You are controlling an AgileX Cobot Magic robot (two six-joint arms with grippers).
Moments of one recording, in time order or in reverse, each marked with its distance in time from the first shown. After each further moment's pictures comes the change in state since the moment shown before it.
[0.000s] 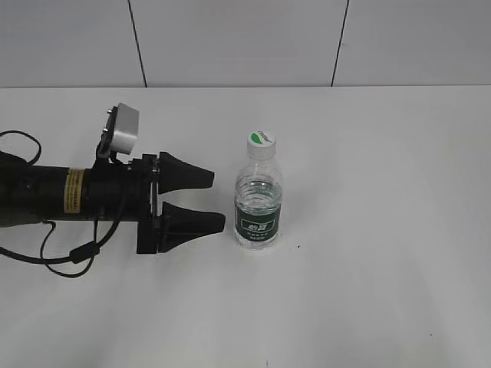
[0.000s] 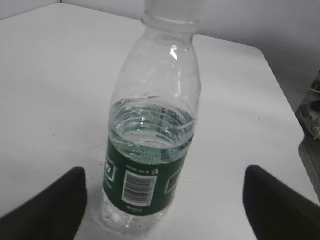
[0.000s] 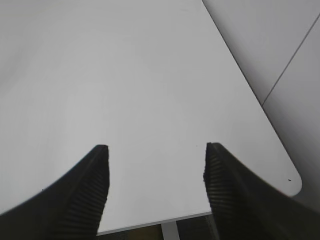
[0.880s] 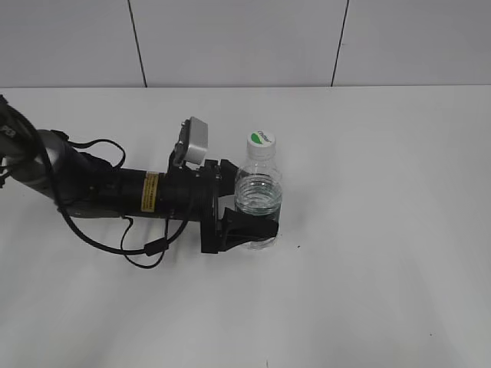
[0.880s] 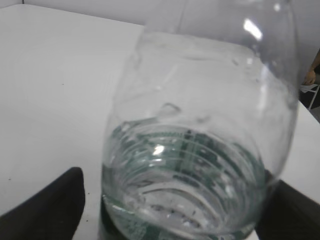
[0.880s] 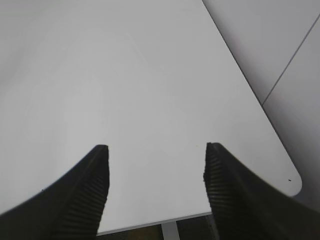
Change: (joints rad) left arm -0.156 0.255 -0.310 -0.033 -0.001 -0.026; right arm 0.000 0.000 0.000 0.000 0.000 0.000
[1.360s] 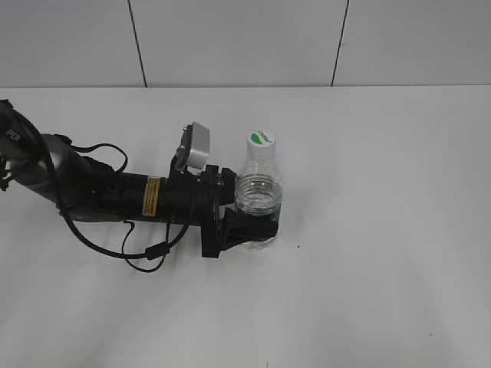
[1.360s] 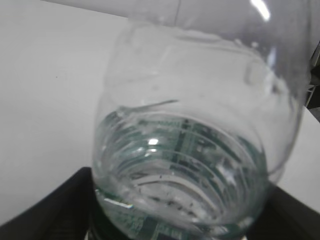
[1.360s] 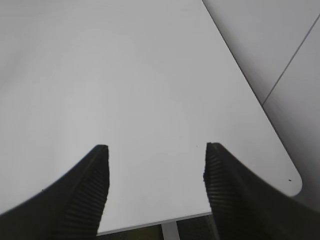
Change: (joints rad) left arm -0.005 0.018 -0.001 0.000 0.000 -0.003; right arm 0.000 0.000 0.000 0.000 0.000 0.000
